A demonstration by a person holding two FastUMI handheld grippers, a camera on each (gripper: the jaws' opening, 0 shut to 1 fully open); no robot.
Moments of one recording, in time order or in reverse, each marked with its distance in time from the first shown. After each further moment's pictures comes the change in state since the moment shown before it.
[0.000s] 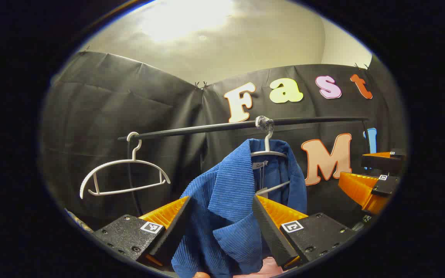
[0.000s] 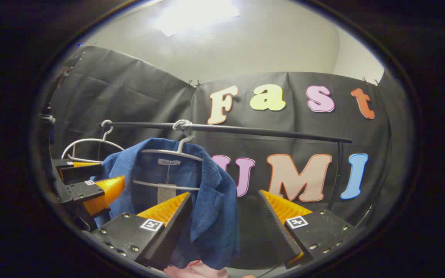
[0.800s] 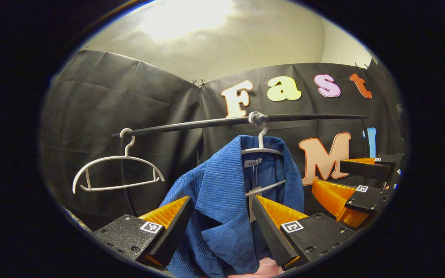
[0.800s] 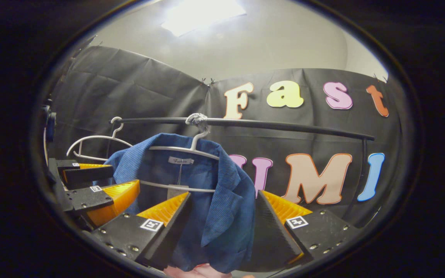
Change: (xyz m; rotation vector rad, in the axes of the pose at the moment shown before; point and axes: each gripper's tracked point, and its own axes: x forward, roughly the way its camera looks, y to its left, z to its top) left arm 0.015 -0.020 -0.004 -0.002 0.022 -0.033; right arm 0.026 0.022 -0.010 0.009 0.011 0.090
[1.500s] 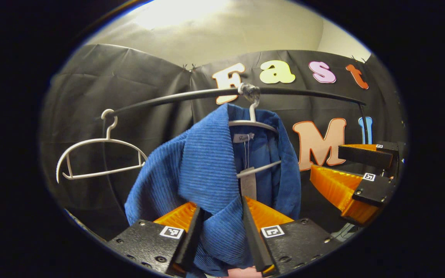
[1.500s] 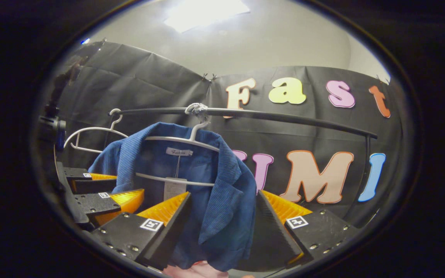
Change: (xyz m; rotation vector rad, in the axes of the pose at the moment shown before) left arm 0.018 -0.023 -0.048 -0.019 0.142 -0.072; right arm 0.012 -0.003 -0.019 -0.028 0.024 0.007
